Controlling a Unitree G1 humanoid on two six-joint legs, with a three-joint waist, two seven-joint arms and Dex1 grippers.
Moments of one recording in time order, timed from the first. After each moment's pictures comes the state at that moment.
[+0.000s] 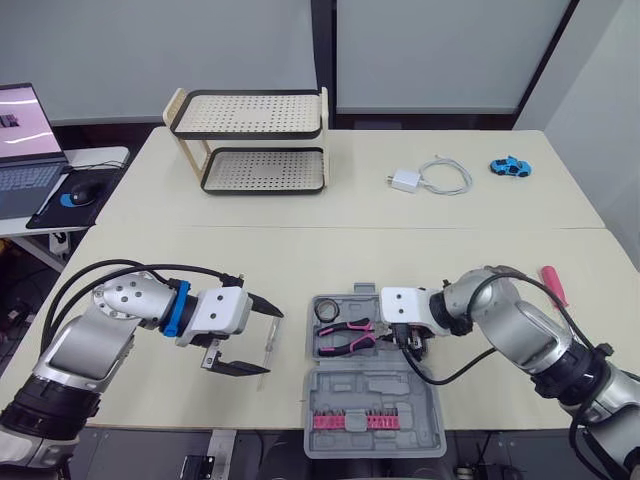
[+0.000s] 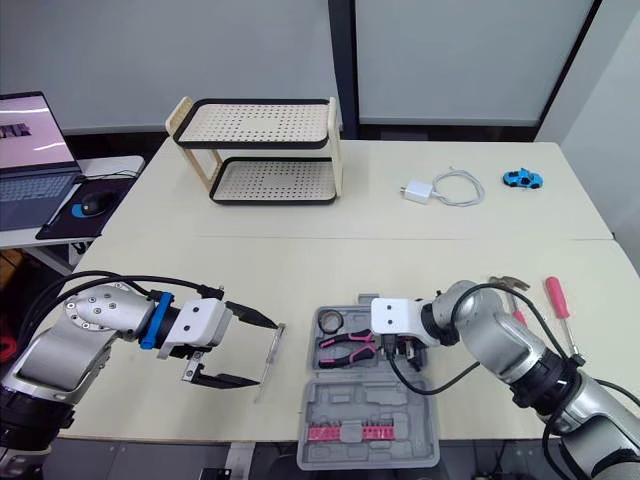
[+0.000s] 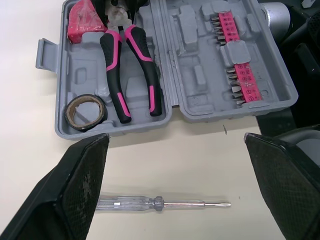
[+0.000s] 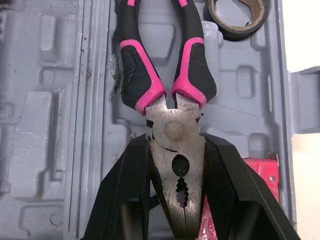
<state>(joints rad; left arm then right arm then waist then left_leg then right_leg) -0.26 0.96 -0.12 -0.16 -0.26 0.08 -1.45 -0.56 -0.70 0.61 -0.23 -0.10 0.59 1.11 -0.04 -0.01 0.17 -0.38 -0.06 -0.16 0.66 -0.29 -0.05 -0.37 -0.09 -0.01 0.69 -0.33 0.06</state>
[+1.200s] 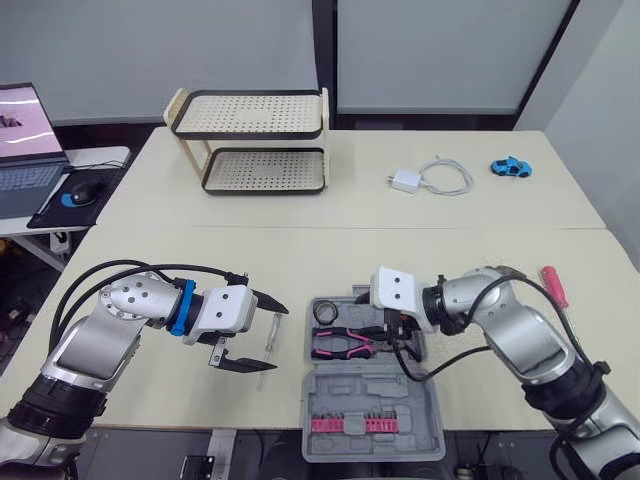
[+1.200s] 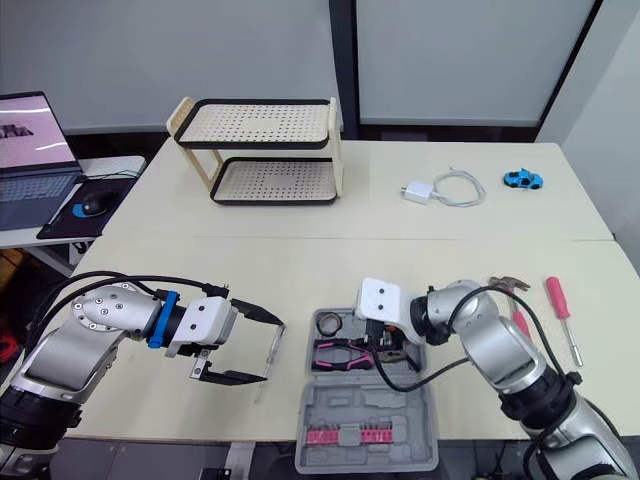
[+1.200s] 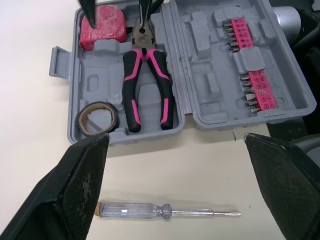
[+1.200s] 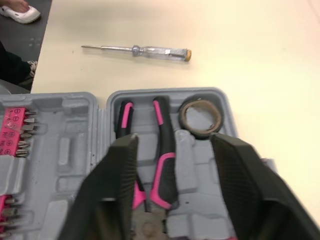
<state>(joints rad) -0.26 0.93 -0.13 -0.16 -0.26 0.07 -1.42 -0.43 -0.56 0.44 -0.38 0.02 0.66 1.02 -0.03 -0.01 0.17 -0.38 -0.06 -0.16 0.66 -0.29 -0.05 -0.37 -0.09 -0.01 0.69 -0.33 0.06</state>
